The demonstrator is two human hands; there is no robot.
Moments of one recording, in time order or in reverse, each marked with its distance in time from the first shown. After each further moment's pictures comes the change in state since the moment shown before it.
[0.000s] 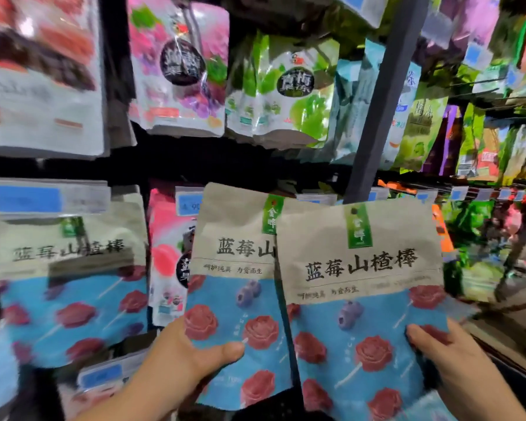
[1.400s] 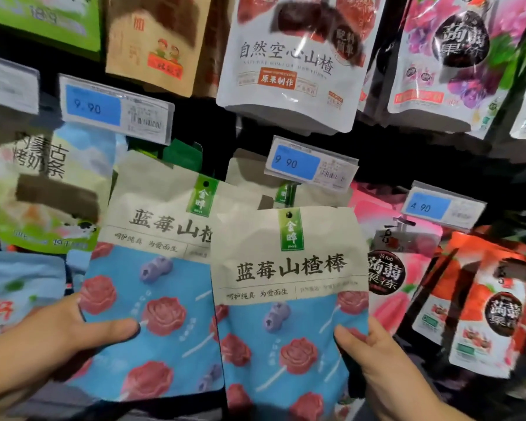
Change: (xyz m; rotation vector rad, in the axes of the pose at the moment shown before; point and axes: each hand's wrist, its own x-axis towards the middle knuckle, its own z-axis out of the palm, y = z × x) left_hand -0.142 -0.089 -0.280 -0.315 0.413 -0.153; right_hand 0.000 0.103 0.280 0.048 -0.677 0.207
